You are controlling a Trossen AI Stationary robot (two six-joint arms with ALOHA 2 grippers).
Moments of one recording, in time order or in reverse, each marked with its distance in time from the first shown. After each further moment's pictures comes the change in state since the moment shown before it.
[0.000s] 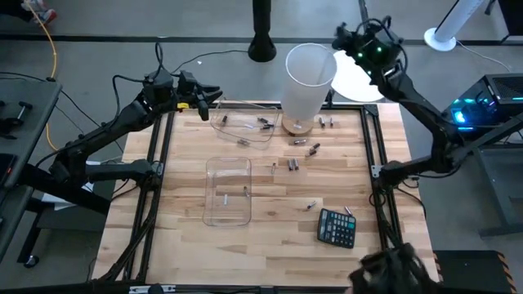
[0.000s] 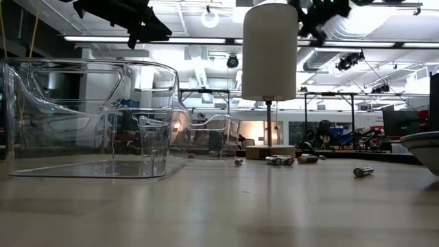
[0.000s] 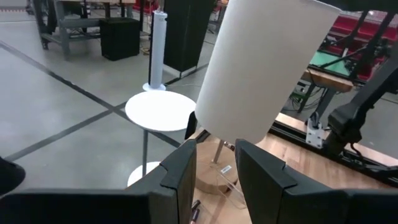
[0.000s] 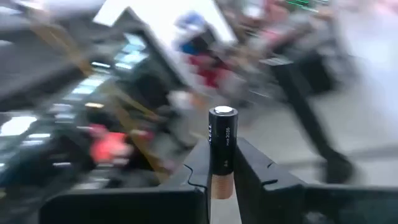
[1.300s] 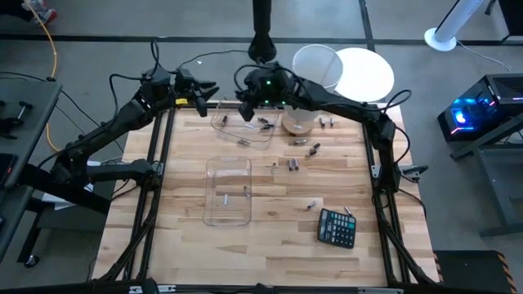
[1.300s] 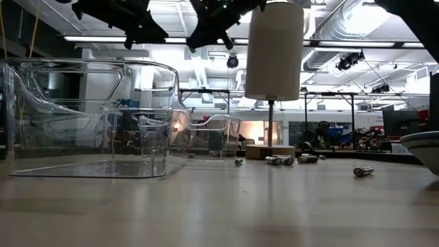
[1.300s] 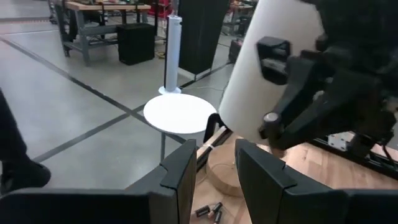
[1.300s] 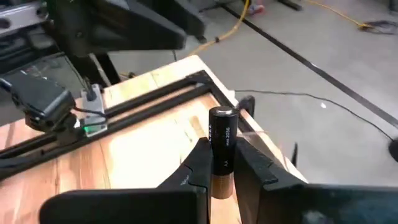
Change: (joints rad) left arm 0.062 -0.002 0.000 0.001 0.000 0.047; right arm 0.588 0.688 0.743 -0.596 -0.060 -0.461
